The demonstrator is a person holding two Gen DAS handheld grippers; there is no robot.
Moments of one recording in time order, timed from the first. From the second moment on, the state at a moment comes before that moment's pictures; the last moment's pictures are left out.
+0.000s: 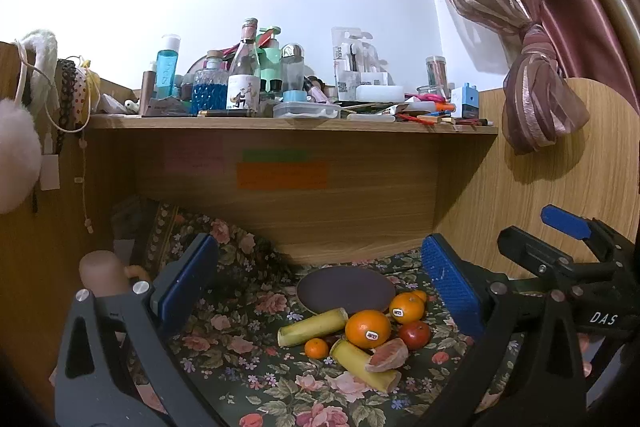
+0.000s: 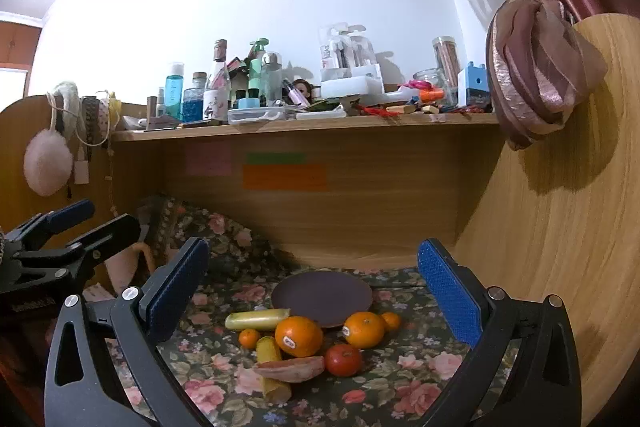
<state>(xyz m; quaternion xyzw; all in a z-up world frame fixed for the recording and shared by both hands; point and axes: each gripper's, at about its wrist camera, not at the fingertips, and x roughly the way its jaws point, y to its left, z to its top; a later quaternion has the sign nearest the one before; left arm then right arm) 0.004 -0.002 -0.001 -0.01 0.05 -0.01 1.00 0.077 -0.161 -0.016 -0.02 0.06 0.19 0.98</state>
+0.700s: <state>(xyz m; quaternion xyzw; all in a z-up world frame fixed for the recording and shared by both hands) 0.003 -0.006 0.000 0.00 0.04 -0.01 1.00 0.071 -0.163 -0.013 -0.02 0.05 0.19 0.98</state>
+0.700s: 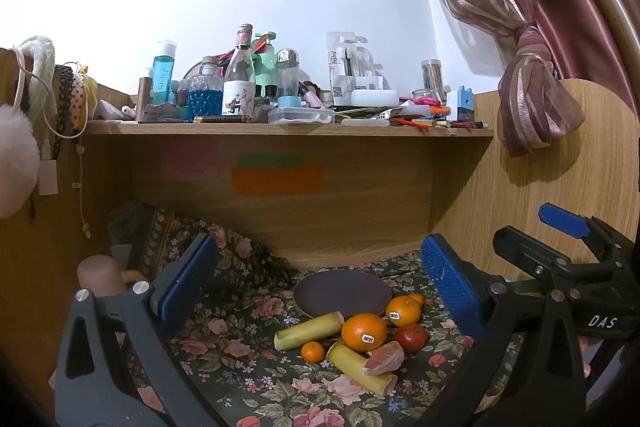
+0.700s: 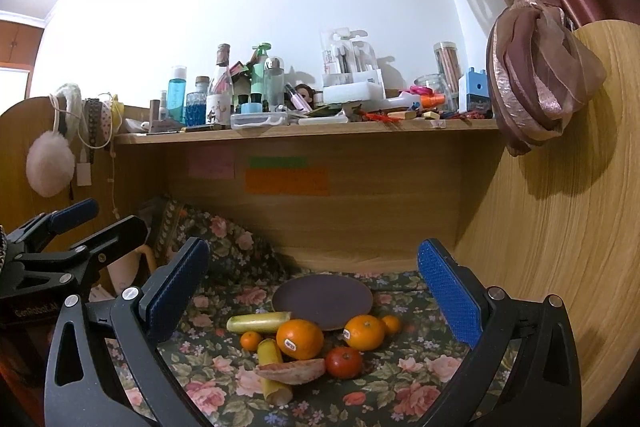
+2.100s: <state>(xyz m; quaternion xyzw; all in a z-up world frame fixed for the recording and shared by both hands) 0.021 -0.004 -0.010 -0.02 0.07 -0.04 1.00 0.081 -0.158 -0.020 -0.03 0.05 0.19 0.98</state>
